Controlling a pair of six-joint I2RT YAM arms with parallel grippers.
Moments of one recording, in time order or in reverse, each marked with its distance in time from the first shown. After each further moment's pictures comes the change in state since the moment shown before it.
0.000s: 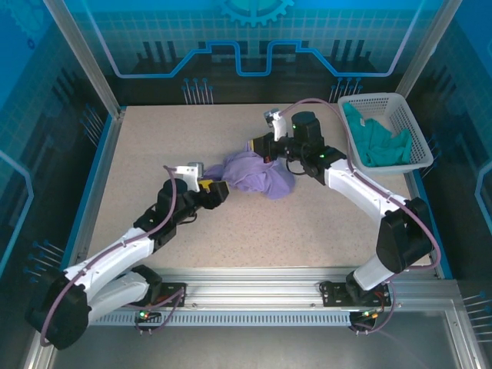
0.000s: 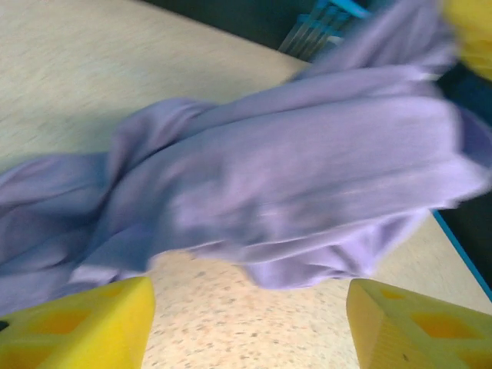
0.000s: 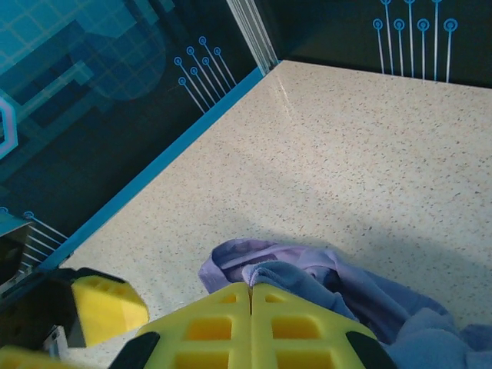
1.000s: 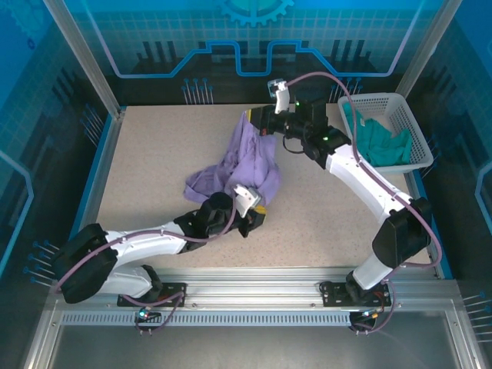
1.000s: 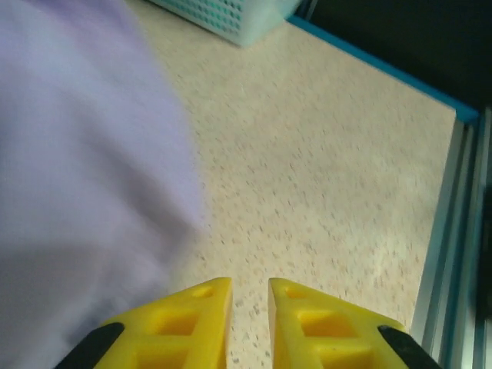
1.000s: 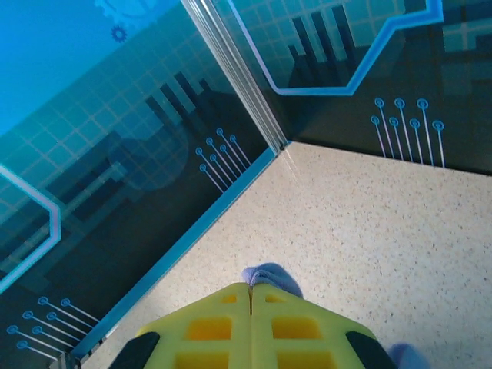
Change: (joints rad) left arm -0.376 0.333 0.055 0.172 0.063 0.365; right arm -0.015 0.050 0.287 -0.059 0.035 0.136
